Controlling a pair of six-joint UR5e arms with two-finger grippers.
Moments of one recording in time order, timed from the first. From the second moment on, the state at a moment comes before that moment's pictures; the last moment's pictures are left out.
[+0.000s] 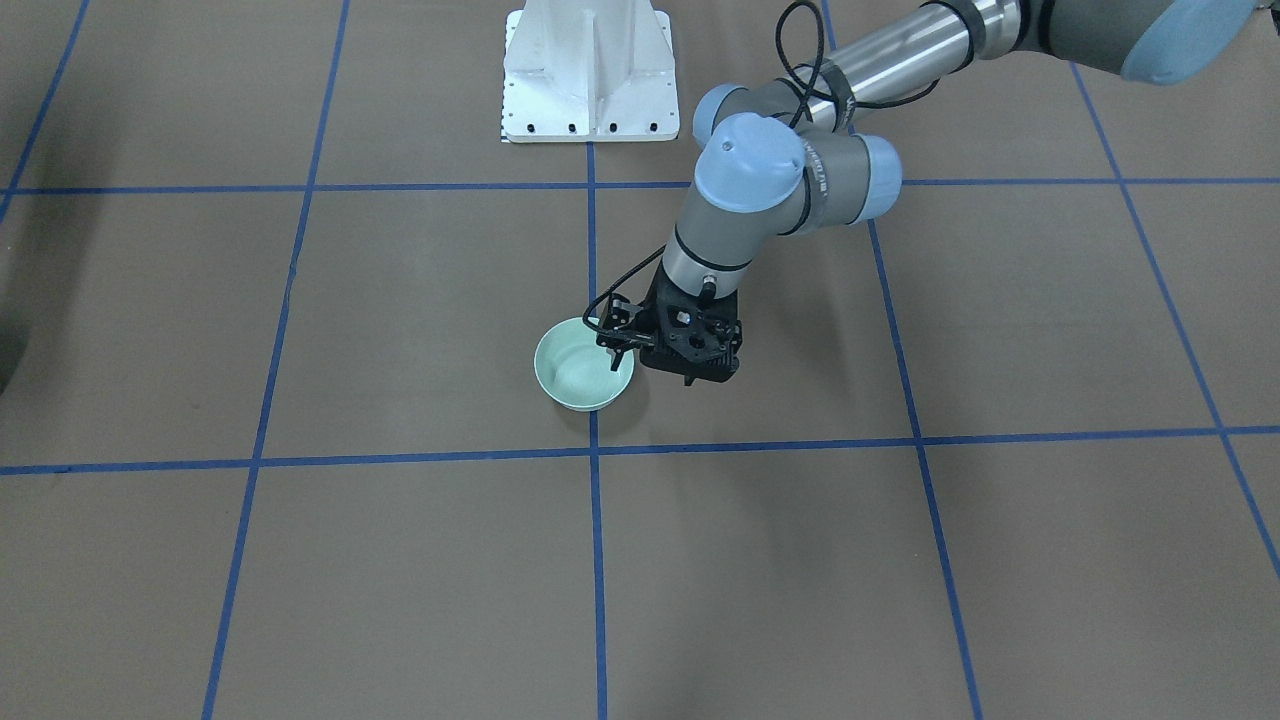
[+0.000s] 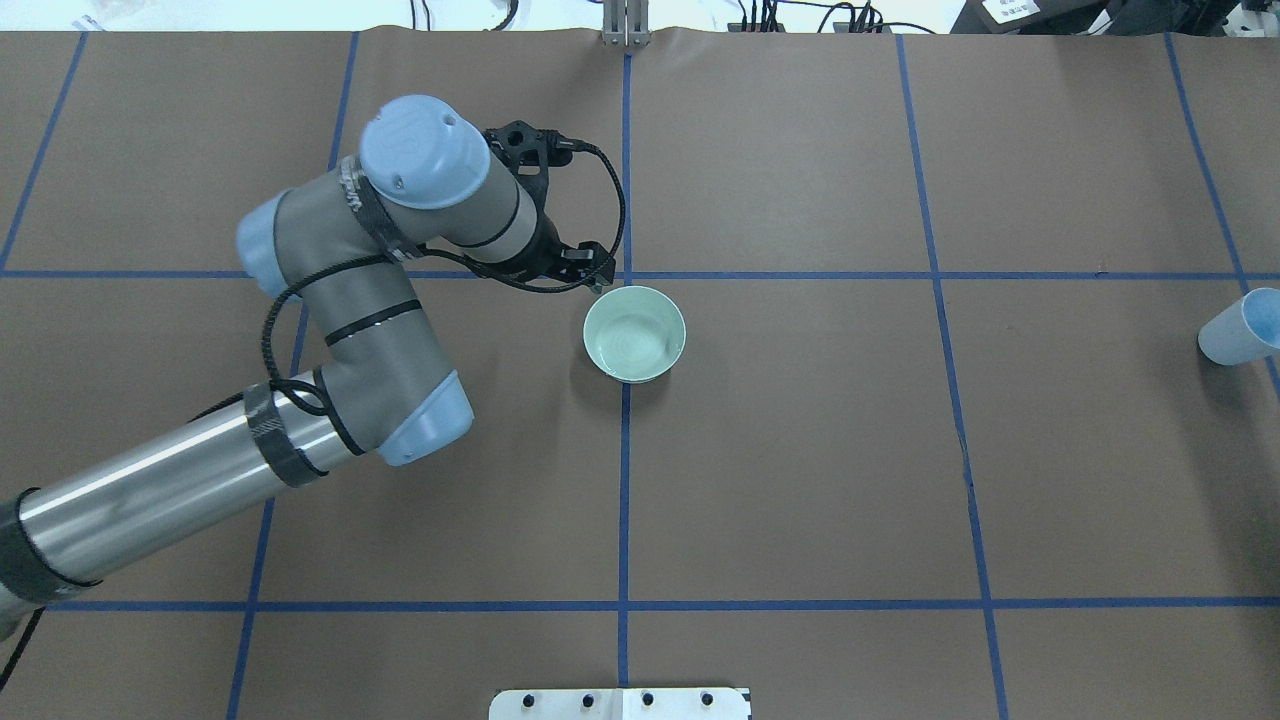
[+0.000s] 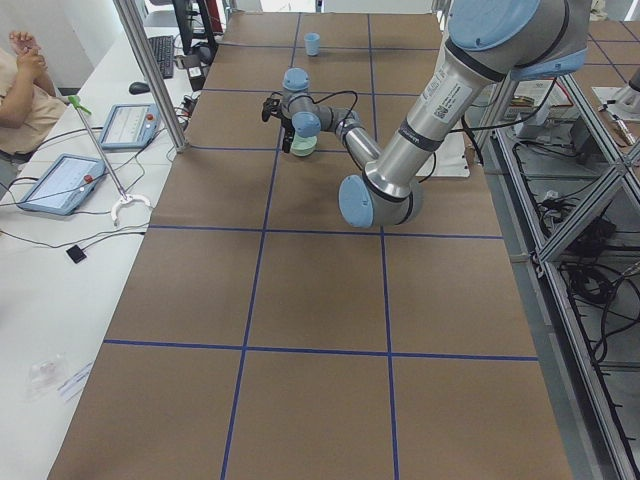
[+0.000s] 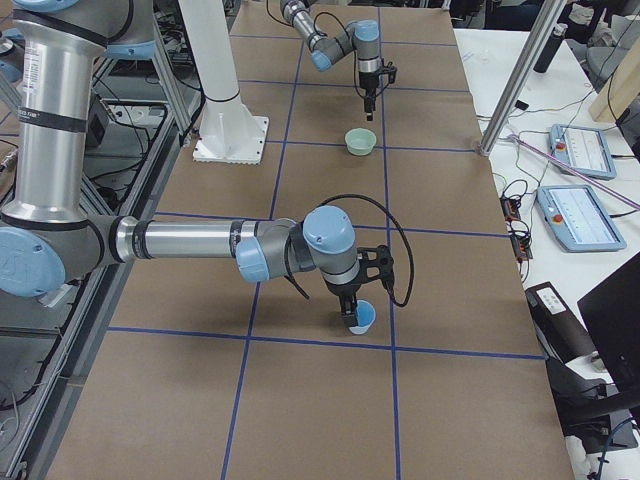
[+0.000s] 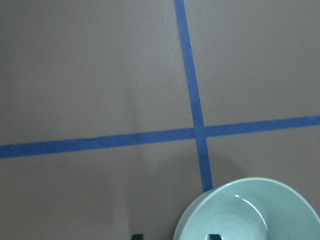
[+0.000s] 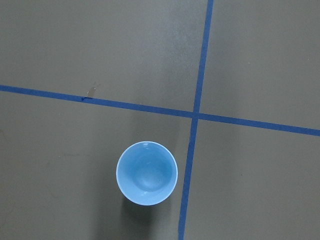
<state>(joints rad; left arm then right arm) -0.68 -2.29 -1.54 -1.85 -1.98 -0.99 1.56 -1.75 1.82 -1.32 2.37 0.14</state>
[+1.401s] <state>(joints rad) -1.40 -1.66 -1.74 -1.72 -2.36 0.13 0.99 -1.92 2.01 -1.03 1.82 1.14</state>
